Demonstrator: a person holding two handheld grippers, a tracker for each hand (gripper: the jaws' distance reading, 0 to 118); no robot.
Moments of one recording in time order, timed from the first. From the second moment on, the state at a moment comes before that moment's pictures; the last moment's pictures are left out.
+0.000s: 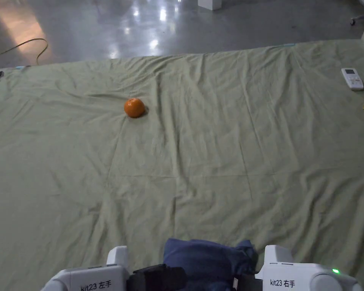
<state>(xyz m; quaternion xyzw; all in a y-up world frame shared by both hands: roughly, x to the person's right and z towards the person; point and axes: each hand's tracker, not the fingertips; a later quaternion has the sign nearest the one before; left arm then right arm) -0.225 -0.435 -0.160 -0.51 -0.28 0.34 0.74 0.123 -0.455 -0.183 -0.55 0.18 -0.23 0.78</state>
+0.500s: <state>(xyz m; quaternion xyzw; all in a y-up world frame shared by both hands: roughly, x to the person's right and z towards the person) -0.258 -0.381 -0.148 -0.47 -0.27 0.39 0.74 0.153 -0.405 -0.136 -0.43 0.23 -0.37 0.79</state>
